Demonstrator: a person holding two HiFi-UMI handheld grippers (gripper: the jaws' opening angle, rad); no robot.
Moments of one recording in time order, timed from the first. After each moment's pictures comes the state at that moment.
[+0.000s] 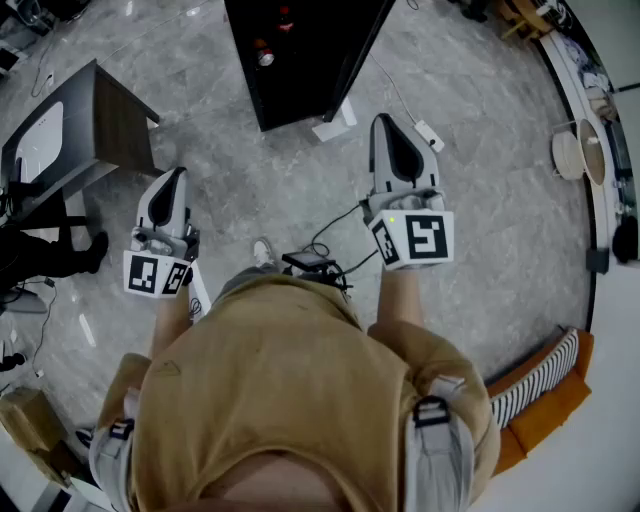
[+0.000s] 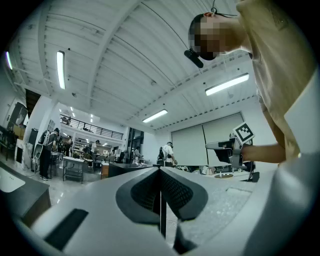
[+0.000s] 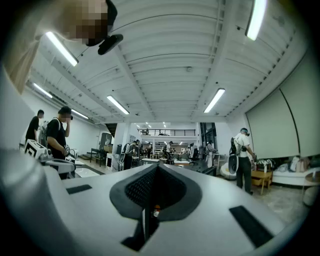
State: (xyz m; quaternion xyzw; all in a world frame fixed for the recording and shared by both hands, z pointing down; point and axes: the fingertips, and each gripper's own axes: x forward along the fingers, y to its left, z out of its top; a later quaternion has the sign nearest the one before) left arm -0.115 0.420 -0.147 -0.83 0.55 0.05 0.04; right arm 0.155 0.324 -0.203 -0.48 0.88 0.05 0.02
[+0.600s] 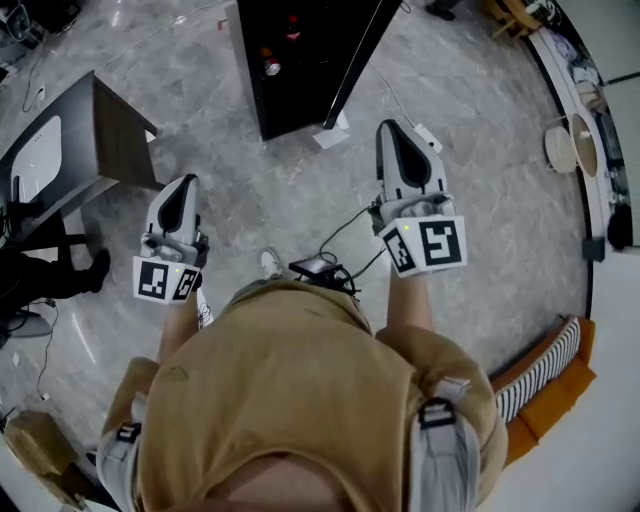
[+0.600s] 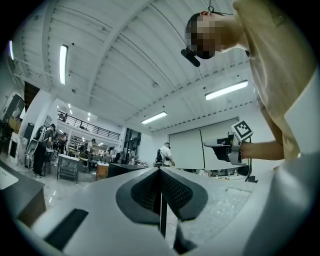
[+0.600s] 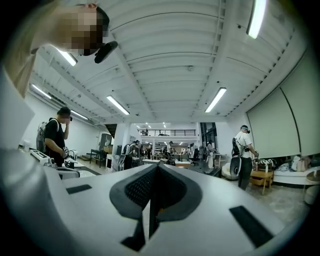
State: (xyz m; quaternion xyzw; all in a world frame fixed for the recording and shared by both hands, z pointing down) left arm -0.175 0.397 -0.126 -0.85 0.53 0.07 0.03; right arm 0.090 0.319 -0.209 -0.48 0.87 0.05 0.02
